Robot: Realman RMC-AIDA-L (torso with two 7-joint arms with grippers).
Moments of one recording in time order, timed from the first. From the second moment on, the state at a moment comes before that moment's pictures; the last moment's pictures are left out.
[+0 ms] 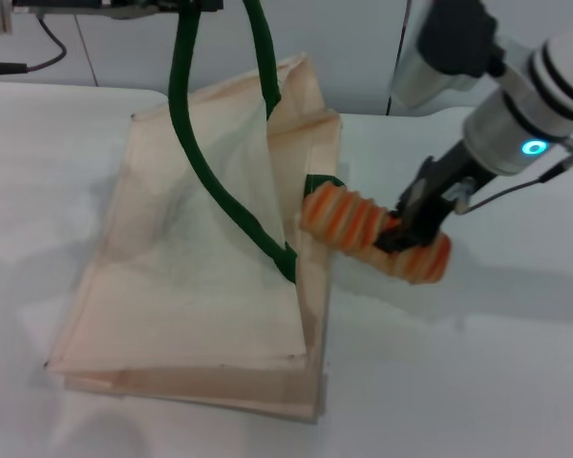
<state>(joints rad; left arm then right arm) -1.05 -1.78 2.87 -0.51 -0.37 1.75 -1.89 1.12 2.03 -1.26 -0.64 0.65 1.40 -1.06</state>
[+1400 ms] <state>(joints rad) -1.07 -1.80 2.87 -0.50 -0.38 1.75 -1.89 1.15 2.04 -1.59 -0.51 1.14 1.05 -1.06</state>
